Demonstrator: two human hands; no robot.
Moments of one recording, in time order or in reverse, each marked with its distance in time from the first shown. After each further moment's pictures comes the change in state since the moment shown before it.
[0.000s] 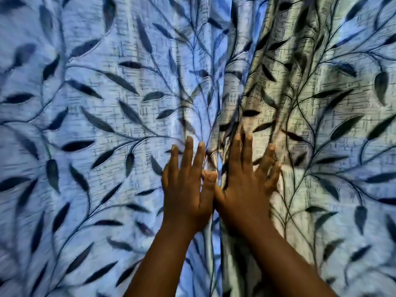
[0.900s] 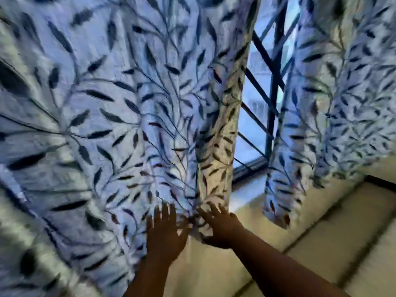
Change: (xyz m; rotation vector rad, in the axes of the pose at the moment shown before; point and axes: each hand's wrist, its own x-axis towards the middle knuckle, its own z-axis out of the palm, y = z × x) left_hand -0.374 0.008 -0.101 -0.015 -1.121 -0.098; right_hand -0.393 0.019 -0.079 -0.424 -1.249 0.281
